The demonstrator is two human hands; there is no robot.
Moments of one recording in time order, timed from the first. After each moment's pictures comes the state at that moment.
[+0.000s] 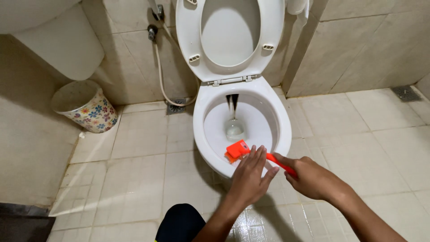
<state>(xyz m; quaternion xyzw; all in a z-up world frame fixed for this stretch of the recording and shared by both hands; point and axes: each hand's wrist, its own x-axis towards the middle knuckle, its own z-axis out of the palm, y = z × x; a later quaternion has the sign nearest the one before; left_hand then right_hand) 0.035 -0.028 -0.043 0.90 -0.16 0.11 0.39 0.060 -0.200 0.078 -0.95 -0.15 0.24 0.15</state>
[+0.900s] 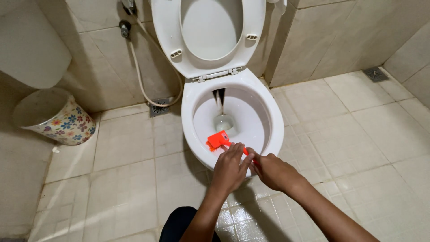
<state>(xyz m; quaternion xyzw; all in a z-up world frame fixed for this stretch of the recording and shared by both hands) 0.061 0.022 -0.084 0.88 -0.19 0.19 0.39 0.060 -0.143 0.001 -0.95 -0.11 0.22 0.18</state>
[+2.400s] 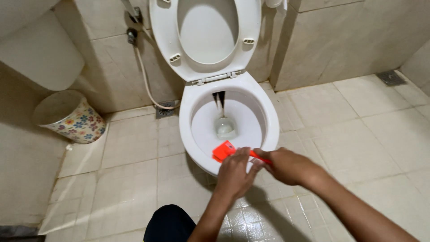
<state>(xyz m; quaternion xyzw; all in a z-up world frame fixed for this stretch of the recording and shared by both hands) 0.039 -0.017 -0.027 0.92 -0.14 0.07 0.36 0.079 -0.197 0.030 -0.94 -0.21 0.21 0.15</state>
